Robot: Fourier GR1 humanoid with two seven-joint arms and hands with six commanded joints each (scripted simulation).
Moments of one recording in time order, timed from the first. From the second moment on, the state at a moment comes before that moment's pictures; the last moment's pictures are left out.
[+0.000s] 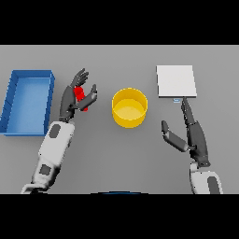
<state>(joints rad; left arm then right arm) -0.55 -0.01 0.08 -0.82 -0.22 0.21 -0.29 0.11 -0.05 0.11 -1.69 0.21 -0.03 -0.12</state>
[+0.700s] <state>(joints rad) -0.61 -0.02 0.11 -0.83 -0.26 0.23 -0.32 0.09 -0.05 0.12 -1.67 0.26 -0.06 -0.13</state>
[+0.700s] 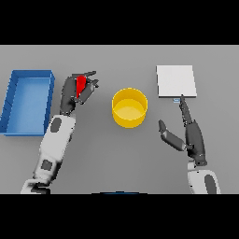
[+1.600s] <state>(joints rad) -0.79 0.21 -0.40 -0.97 -0.77 0.00 -0.03 0.10 -0.07 0.12 -1.70 0.27 -0.05 -0.14</state>
